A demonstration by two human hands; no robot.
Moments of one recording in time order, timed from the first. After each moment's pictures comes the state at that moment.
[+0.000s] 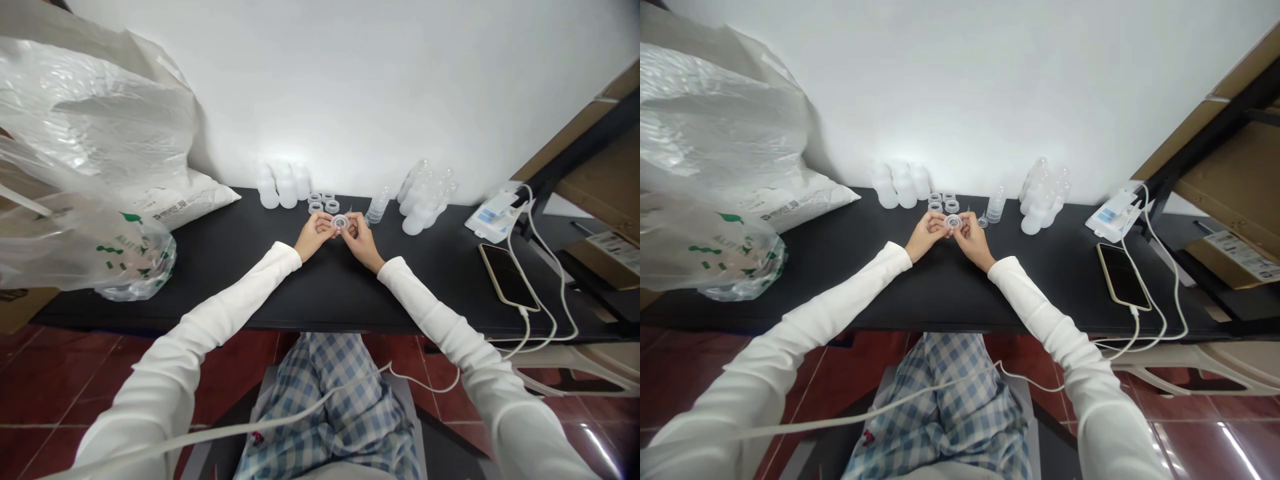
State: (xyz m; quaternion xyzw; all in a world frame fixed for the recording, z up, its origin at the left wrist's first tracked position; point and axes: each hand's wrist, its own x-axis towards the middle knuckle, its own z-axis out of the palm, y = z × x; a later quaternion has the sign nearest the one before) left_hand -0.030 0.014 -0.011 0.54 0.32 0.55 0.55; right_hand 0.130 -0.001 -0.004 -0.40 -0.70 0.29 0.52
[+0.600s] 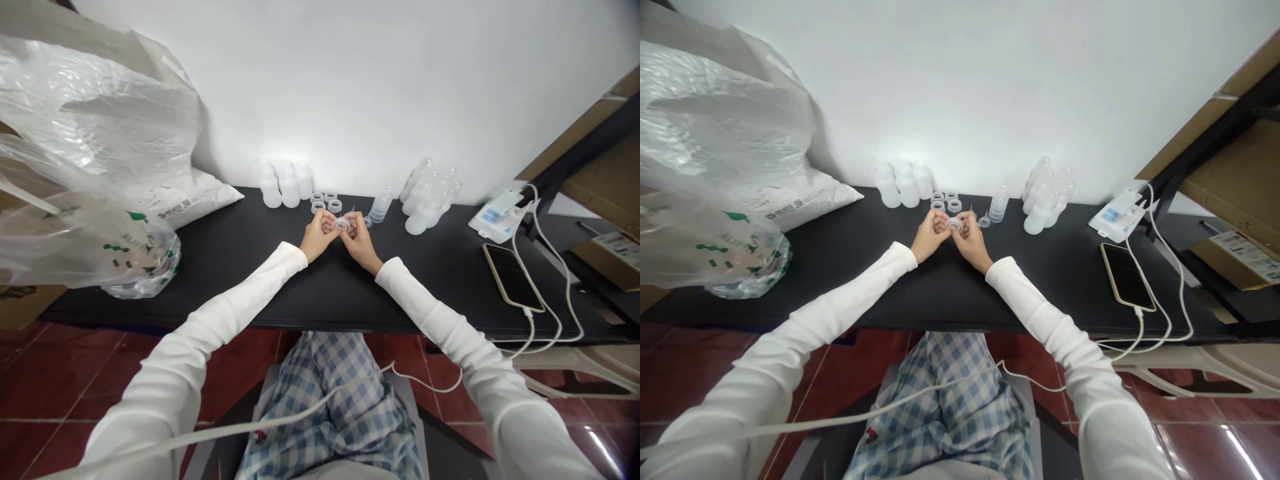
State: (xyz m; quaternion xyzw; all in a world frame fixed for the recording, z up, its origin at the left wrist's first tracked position) left_hand -0.026 0.012 -0.011 0.59 0.38 0.56 0.43; right_hand 0.116 -0.001 -0.013 -0.39 -0.67 0.31 0.55
